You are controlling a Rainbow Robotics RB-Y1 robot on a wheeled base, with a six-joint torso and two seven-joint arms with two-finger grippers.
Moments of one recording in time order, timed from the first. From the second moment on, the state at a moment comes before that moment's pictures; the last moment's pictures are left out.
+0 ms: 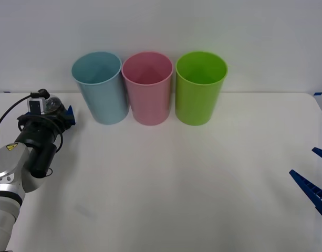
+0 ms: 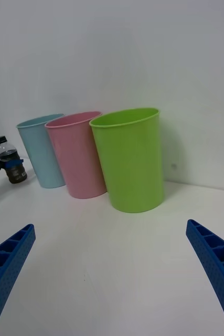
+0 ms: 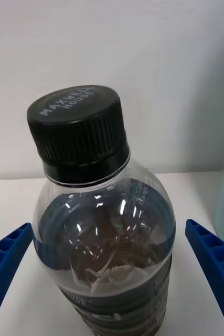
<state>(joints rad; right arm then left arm) 0.35 -0.40 -0.52 -1.66 0.96 -1.22 0.00 -0.40 0.32 0.17 -0.98 -1.26 -0.06 -0.14</state>
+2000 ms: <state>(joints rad) 0.35 -0.40 -0.52 -1.66 0.96 -1.22 0.00 0.05 0.66 0.00 -1.51 -0.75 -0.25 -0.18</state>
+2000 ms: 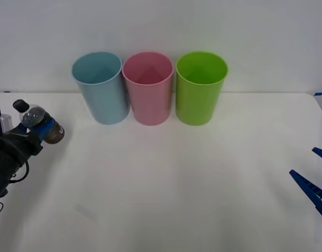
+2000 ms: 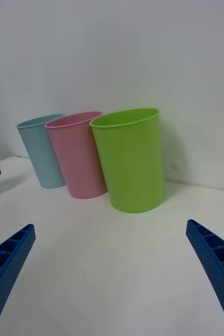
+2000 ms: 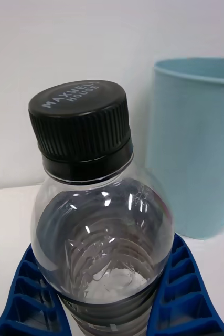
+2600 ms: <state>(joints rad) 0.35 -0.40 -0.52 -1.66 0.96 -1.22 0.00 0.34 0.79 0.09 -1.94 -0.54 -0.24 -0.18</state>
